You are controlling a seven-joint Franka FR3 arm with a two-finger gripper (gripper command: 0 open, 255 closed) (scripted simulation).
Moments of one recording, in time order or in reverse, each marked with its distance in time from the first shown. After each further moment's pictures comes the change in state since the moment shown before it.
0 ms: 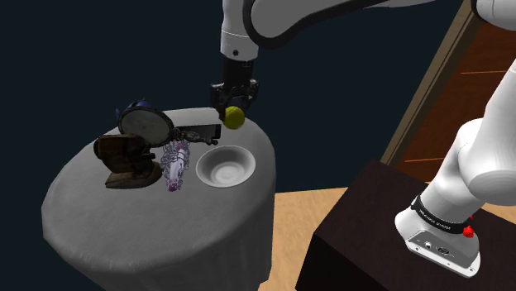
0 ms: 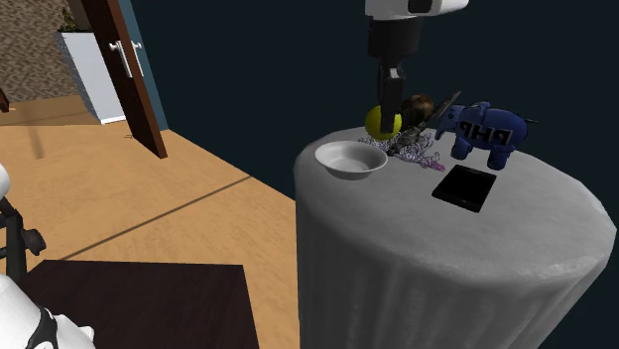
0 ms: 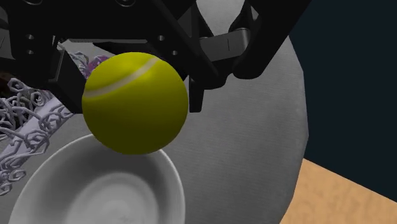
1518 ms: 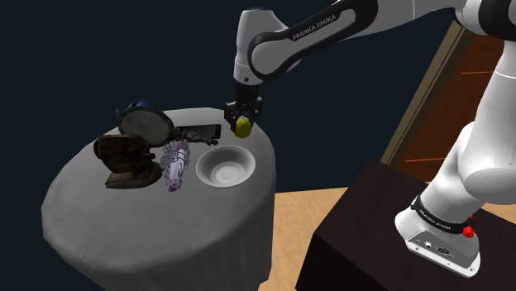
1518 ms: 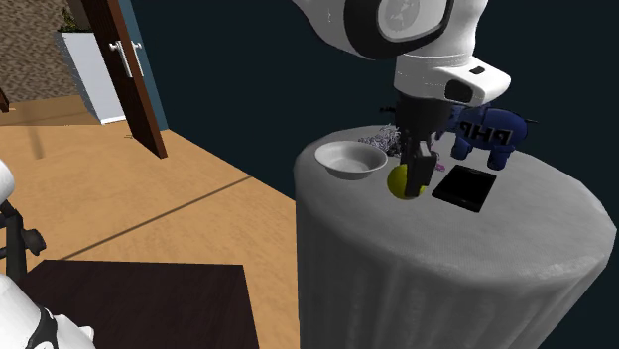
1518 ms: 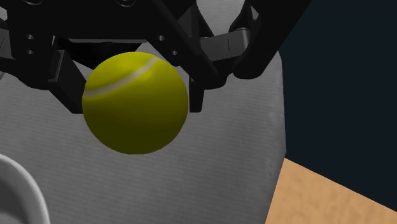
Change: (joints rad) arm -0.068 0.093 -0.055 -0.109 0.012 0.190 -0.143
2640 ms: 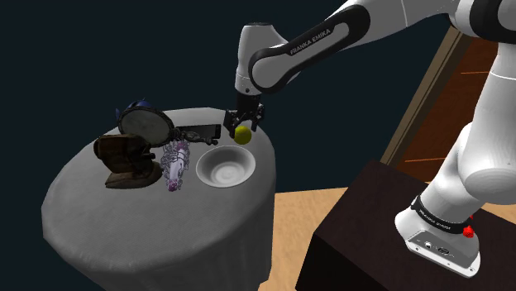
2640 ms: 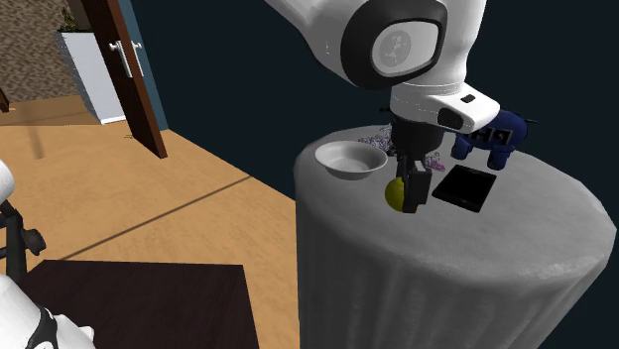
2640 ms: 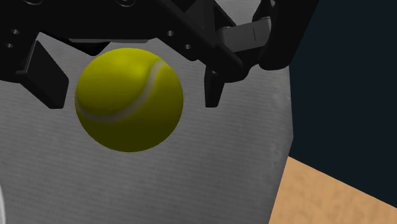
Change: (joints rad) arm 0.001 0.030 -0.001 -0.045 -0.003 0.074 -0.005
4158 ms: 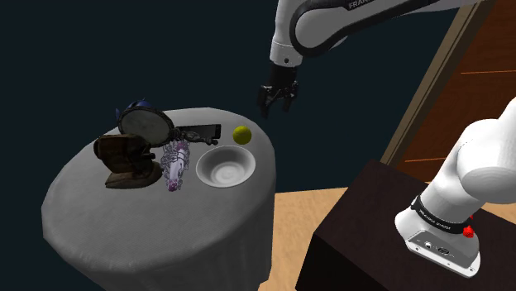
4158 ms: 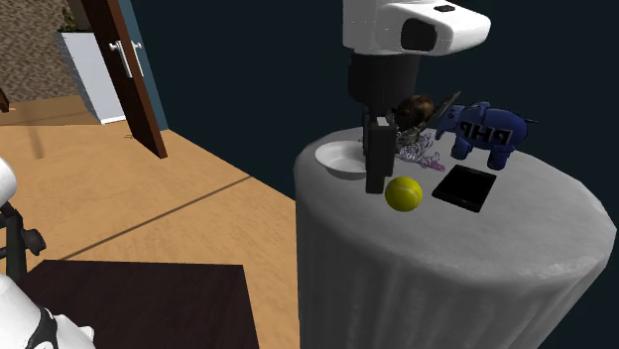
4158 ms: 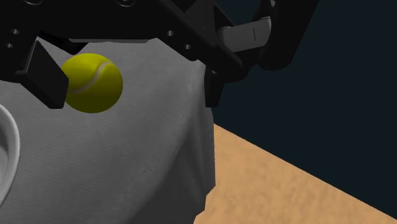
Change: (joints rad) arm -0.048 -0.364 -0.038 -0.209 0.059 -0.191 -0.114
